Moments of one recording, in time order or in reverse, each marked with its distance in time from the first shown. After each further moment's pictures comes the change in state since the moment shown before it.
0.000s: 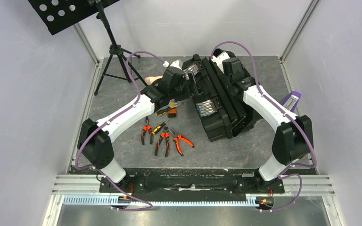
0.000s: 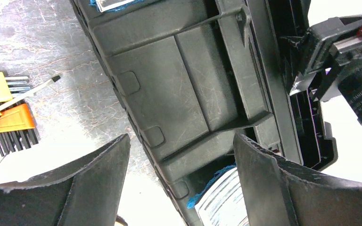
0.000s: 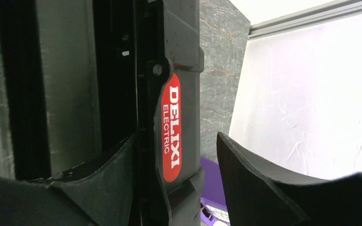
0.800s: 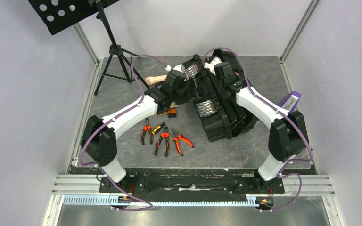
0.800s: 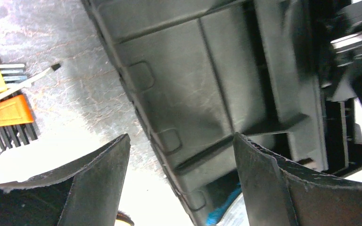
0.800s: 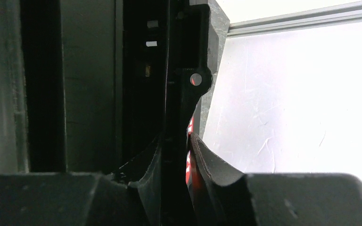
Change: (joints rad) left arm 0.001 0.042 -0.017 0.012 0.025 -0.001; right arm 0.058 0.056 -0.021 0.062 0.161 -0.120
